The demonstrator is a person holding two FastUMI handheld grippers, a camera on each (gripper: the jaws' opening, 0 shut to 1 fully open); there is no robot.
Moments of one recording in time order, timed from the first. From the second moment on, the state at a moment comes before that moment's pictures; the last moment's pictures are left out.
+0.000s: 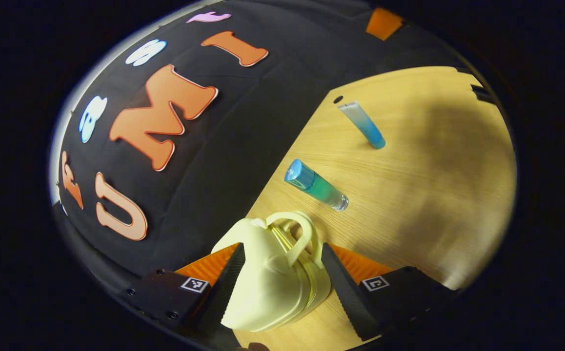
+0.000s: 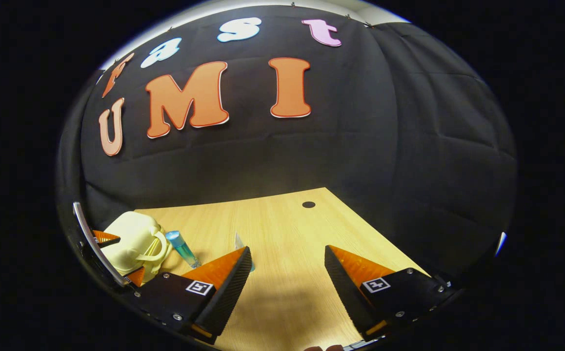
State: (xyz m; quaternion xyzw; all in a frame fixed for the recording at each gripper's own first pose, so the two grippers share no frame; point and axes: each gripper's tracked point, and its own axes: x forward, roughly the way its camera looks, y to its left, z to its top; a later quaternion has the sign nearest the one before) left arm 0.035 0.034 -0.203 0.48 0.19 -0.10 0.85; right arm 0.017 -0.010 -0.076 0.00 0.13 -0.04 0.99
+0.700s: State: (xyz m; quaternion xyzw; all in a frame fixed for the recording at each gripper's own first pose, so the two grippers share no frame) left arm 0.068 0.039 -0.224 0.54 0.26 -0.06 0.80; right arm 0.030 -0.066 -0.101 0.02 0.16 -0.07 0.98
